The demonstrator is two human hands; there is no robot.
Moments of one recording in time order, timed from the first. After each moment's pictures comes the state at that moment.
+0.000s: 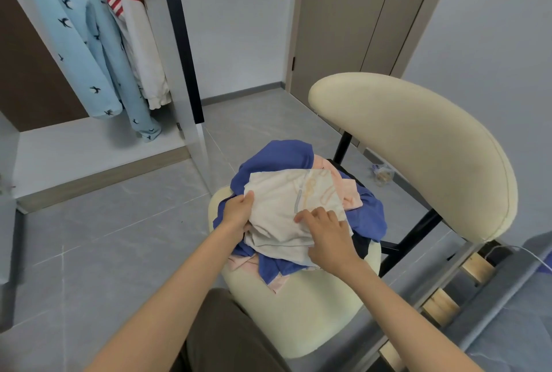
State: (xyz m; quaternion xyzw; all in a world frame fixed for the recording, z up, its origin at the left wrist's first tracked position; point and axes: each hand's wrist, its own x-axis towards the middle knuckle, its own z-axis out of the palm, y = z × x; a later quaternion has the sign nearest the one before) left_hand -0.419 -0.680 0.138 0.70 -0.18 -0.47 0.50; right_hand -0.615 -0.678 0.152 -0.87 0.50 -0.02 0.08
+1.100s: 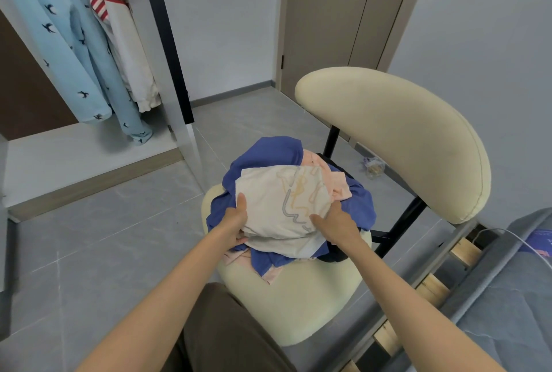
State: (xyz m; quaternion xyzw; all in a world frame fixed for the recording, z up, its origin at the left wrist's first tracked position) left_hand -0.432 -0.669 0.133 0.74 -0.14 -0.53 0.38; right_hand -0.634 -0.698 0.154 -0.64 0.69 -0.06 0.33
